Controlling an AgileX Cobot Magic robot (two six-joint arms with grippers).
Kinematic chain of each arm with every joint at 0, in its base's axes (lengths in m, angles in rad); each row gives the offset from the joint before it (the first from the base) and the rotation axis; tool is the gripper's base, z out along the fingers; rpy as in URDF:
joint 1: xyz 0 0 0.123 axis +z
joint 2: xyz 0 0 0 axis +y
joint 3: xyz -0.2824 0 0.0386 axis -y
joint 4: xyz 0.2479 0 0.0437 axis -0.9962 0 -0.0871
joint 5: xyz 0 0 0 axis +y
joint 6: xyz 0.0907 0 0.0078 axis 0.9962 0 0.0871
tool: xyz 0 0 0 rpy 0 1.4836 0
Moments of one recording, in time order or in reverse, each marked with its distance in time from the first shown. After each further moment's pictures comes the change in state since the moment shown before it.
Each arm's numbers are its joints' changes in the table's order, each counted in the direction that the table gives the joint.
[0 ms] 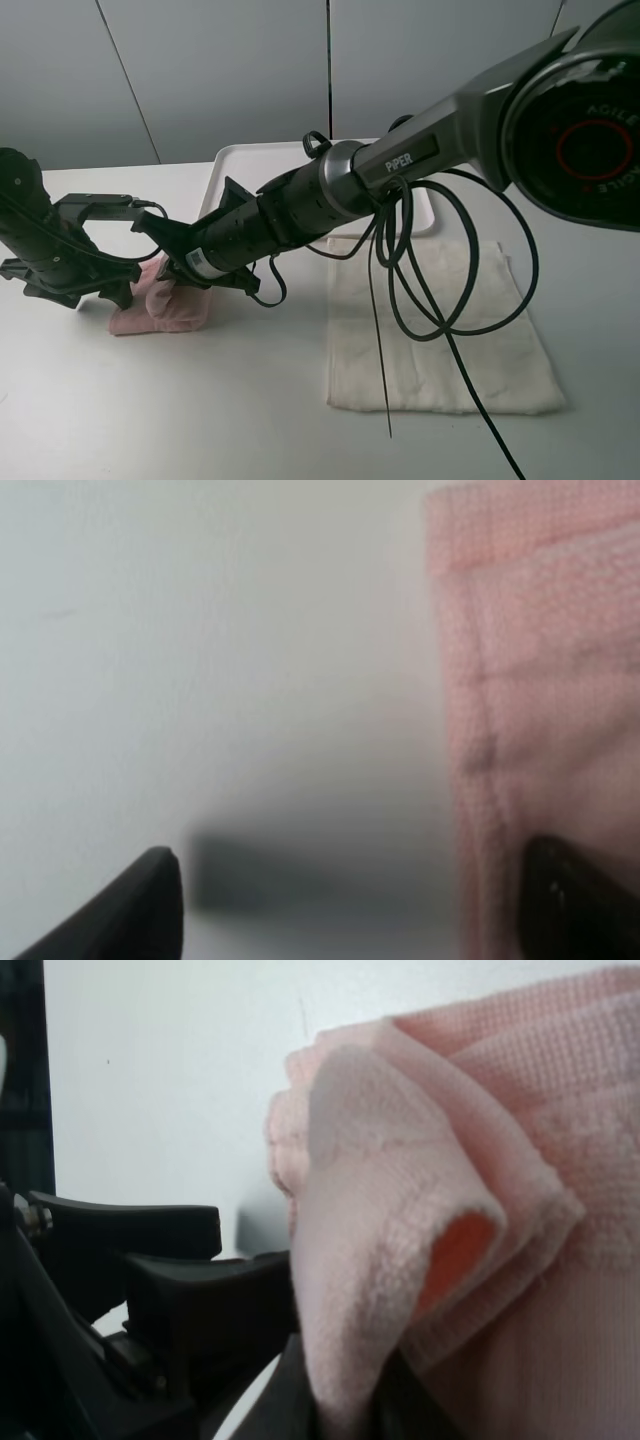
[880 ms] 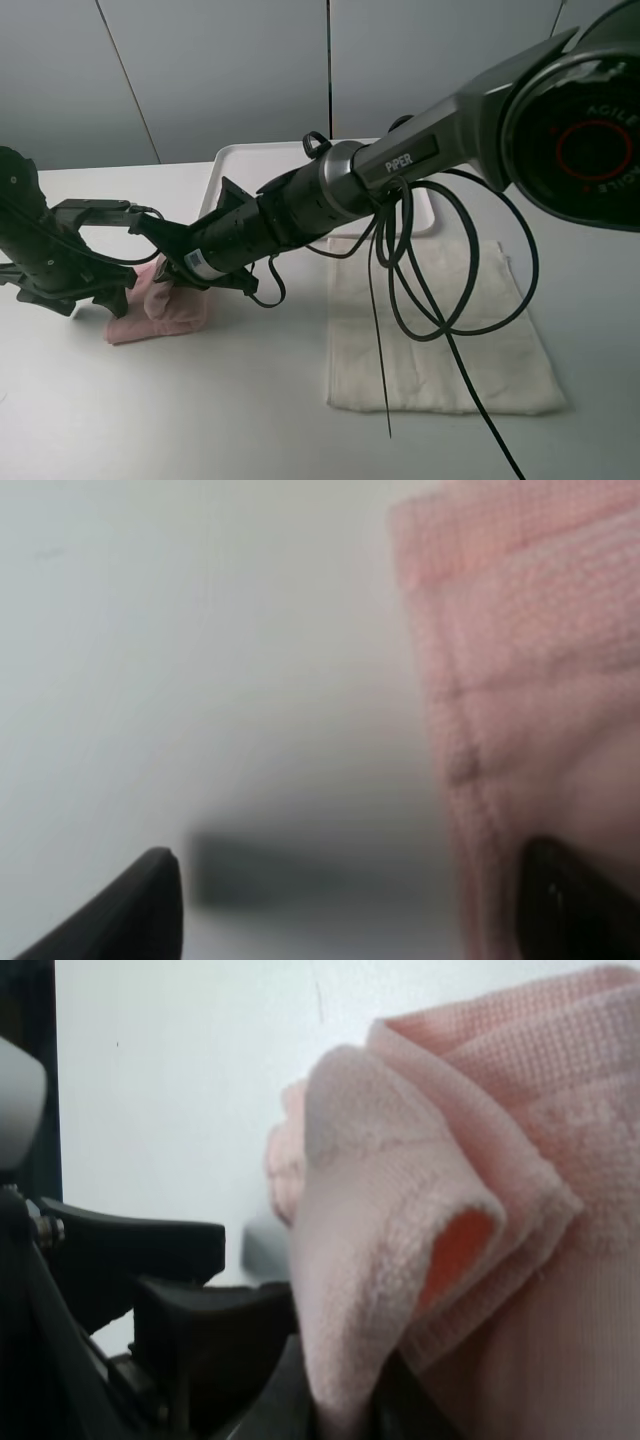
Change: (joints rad) left arm 0.001 -0.032 0.000 0.036 0.074 0.054; right arm 0.000 0.000 0.000 -0.004 0.021 -0.020
